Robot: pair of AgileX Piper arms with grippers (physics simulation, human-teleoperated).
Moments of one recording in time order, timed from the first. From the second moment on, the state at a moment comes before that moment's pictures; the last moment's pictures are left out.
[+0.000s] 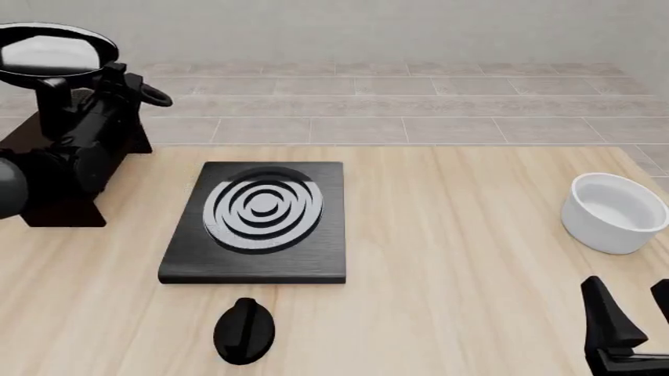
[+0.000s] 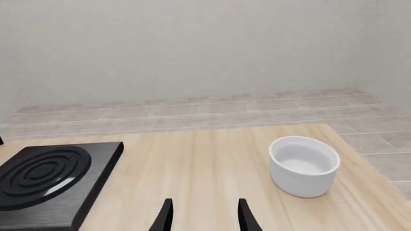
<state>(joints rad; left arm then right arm) 0.02 1.68 -1.03 -0.57 -1.14 -0.01 0.01 0.00 0.01 0.06</state>
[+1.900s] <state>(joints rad) 0.09 1.82 -0.97 -0.69 -1.24 -0.01 0.04 0.00 -0.02 0.05</state>
